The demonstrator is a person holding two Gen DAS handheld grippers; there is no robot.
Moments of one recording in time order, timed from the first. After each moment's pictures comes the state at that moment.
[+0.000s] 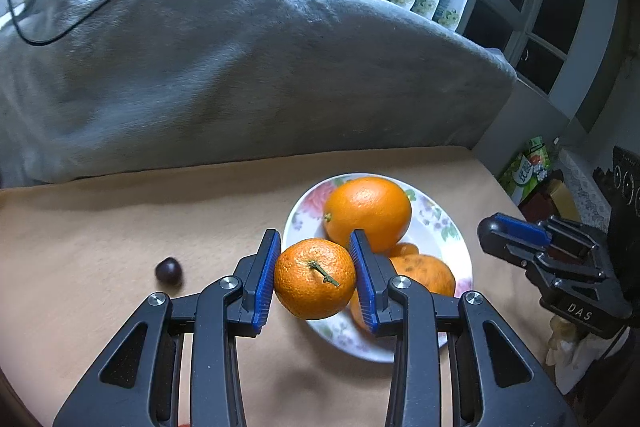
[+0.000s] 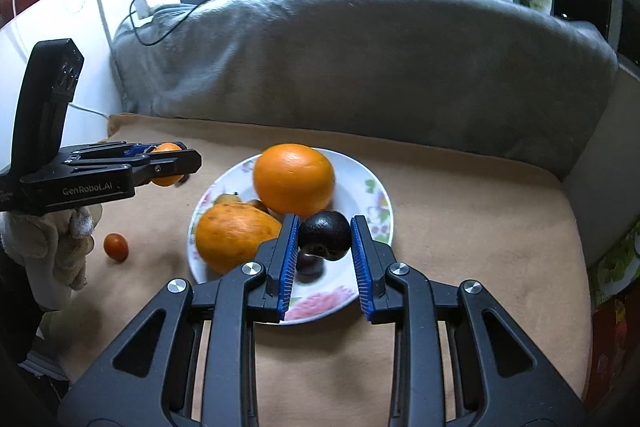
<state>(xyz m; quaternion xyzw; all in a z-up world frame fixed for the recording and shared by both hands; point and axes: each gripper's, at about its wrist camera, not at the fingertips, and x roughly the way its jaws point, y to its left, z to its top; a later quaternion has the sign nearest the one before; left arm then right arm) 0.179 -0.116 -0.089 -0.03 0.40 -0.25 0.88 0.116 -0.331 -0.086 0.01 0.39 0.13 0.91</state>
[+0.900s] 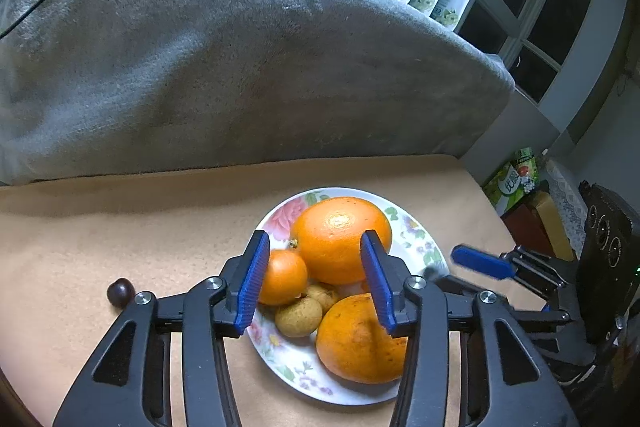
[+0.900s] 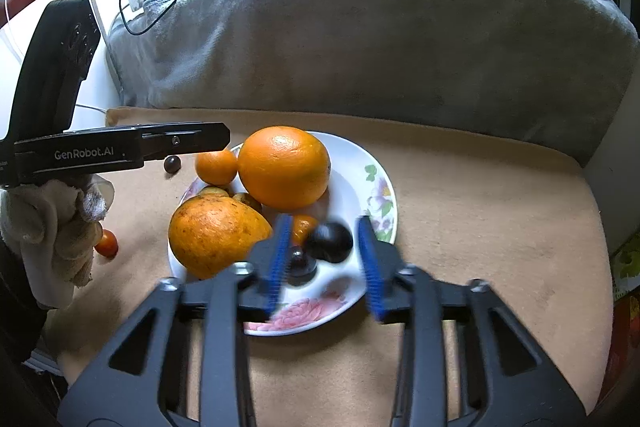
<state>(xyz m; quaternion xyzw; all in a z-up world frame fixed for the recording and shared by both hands) 0.199 -0.136 -0.095 -0.06 0.42 -0.27 0.86 0.131 -0.332 -0.105 0.02 0.40 0.15 0.90</state>
